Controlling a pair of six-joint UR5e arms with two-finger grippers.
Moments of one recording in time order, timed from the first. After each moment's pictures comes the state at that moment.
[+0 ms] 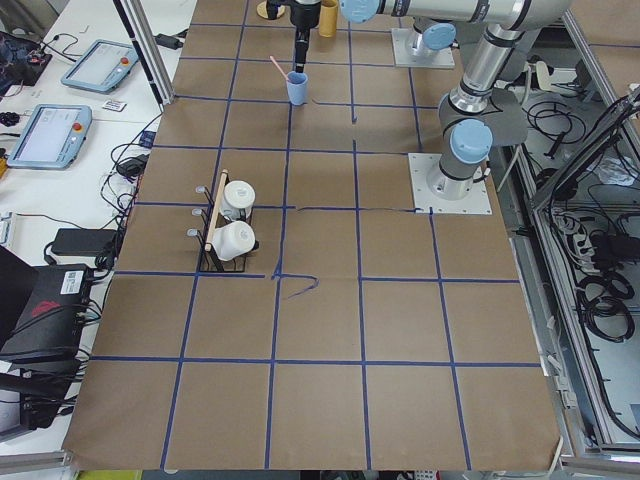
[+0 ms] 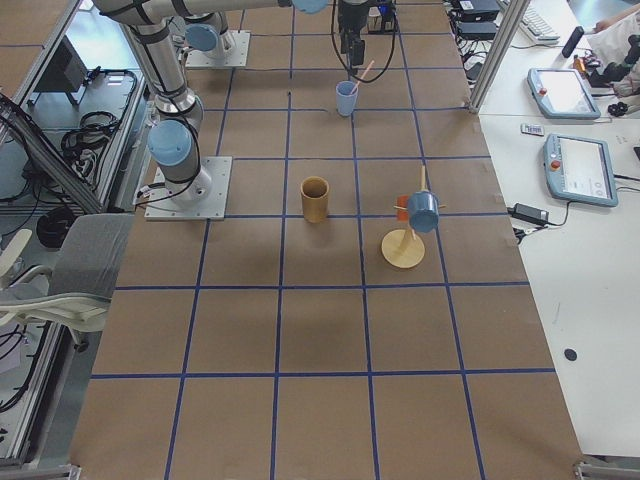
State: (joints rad) left arm -1.59 -1.53 -1.58 -1.50 1.59 0.00; right arm 1.58 -1.53 1.44 -1.48 -1.57 -0.19
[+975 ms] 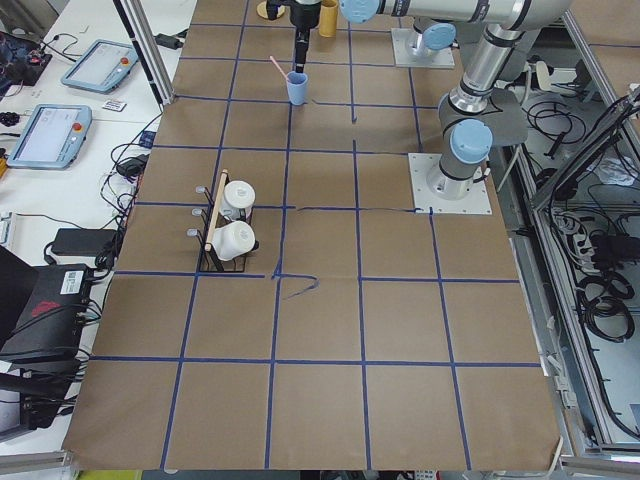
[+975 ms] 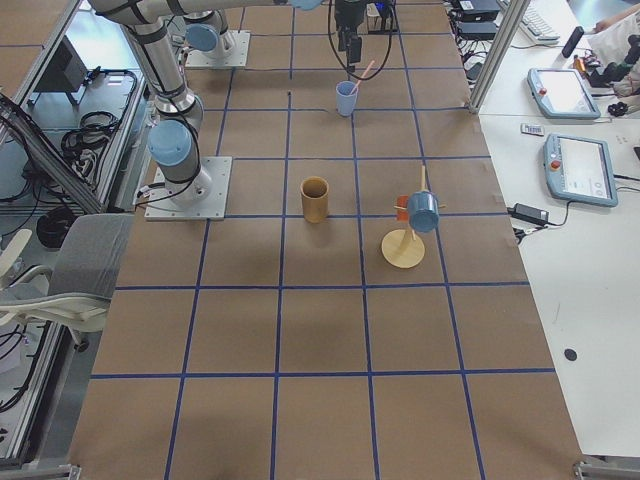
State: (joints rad) left arm -1.59 -1.53 -1.58 -1.50 1.59 0.00; right arm 1.58 -1.55 1.44 -1.47 -1.57 -0.19
